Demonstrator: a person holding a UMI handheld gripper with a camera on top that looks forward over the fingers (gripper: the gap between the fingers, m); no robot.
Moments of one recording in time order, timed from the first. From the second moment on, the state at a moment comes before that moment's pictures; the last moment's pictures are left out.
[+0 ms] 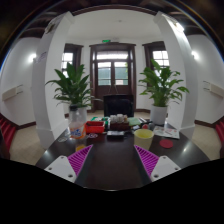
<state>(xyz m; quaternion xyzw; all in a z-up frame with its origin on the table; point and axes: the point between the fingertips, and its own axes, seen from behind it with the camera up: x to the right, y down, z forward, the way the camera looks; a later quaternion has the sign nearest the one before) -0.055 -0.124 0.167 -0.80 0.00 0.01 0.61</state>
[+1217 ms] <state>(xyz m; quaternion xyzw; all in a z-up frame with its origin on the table) -0.065 0.105 0.220 -0.75 -0.02 0.10 0.66</state>
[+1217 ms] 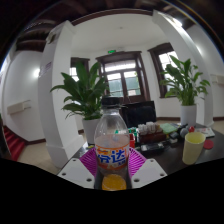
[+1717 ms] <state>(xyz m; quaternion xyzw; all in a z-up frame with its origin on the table) 0.024 0.211 0.331 -0.58 0.41 0.43 0.56</state>
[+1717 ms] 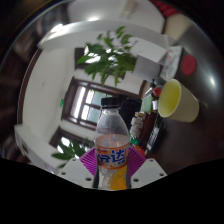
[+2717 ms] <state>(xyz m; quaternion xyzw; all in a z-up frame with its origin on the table) -0.049 0.274 0.474 -0.55 0.48 0.45 0.51</state>
